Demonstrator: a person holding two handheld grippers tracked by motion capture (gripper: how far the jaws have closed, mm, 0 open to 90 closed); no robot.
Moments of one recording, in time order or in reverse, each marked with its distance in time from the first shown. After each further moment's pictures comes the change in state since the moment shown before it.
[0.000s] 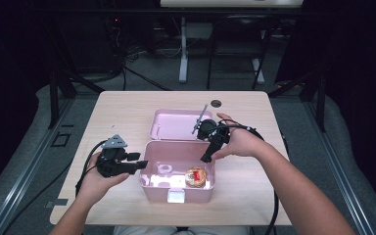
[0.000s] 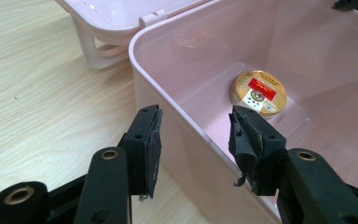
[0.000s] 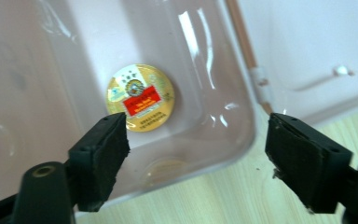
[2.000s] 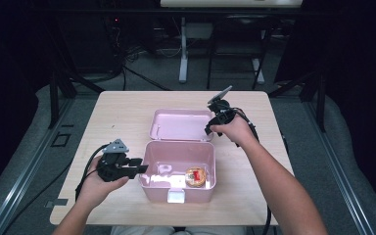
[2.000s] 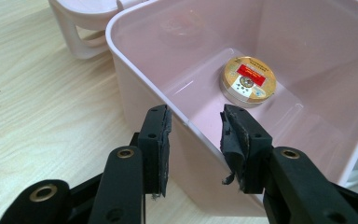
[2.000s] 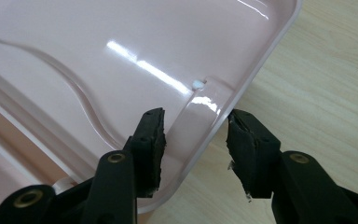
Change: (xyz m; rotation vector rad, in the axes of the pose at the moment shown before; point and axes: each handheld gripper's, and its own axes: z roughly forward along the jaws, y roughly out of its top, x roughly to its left) left arm -0.009 -0.006 -0.002 0.030 -0.023 0.021; right arm -0.087 -0.009 0.035 -0.156 -0.027 0.665
